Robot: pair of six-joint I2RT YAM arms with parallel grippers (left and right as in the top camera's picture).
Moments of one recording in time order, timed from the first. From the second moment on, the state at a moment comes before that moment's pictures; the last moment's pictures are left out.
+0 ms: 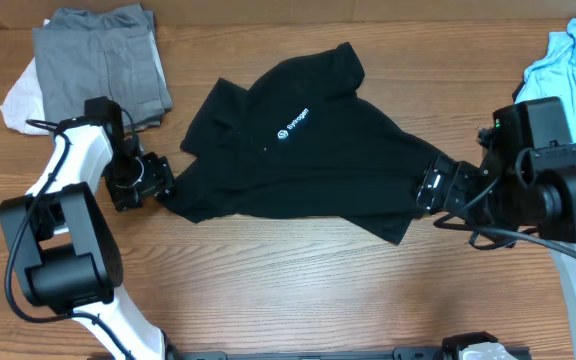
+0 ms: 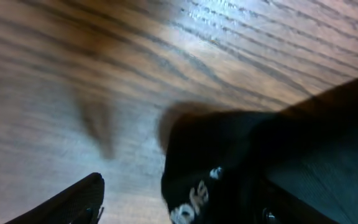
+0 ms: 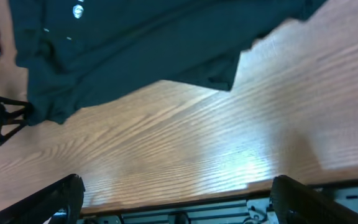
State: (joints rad) left arm 0.22 1.98 1.33 -0.98 0.16 -0.20; right arm 0.16 1.26 1.60 -1.60 -0.19 0.58
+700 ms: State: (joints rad) left arm 0.20 2.00 1.33 -0.99 0.17 -0.18; right arm 0.16 1.29 0.89 -1.00 -0.23 0.75
